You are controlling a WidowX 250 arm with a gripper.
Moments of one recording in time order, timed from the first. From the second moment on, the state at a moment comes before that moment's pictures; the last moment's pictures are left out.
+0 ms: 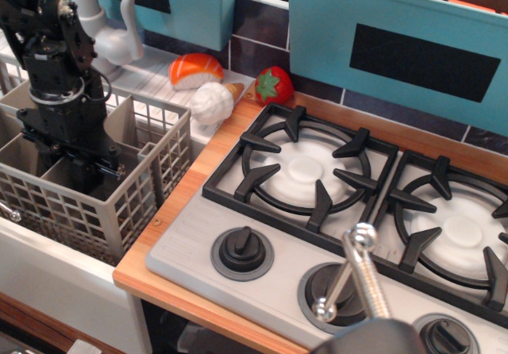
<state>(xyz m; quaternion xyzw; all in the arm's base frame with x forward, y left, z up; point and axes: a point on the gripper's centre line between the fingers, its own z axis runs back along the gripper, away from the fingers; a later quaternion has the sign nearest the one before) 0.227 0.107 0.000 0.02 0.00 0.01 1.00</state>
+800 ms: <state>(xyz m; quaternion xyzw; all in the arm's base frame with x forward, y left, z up) 0.224 0.096 0.097 -0.03 -0.02 0.04 1.00</state>
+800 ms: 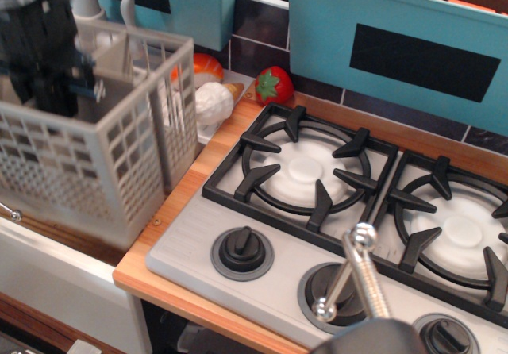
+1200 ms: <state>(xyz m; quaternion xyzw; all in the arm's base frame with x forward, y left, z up) 0.225 0.032 0.149 -0.05 -0.04 0.04 1.00</state>
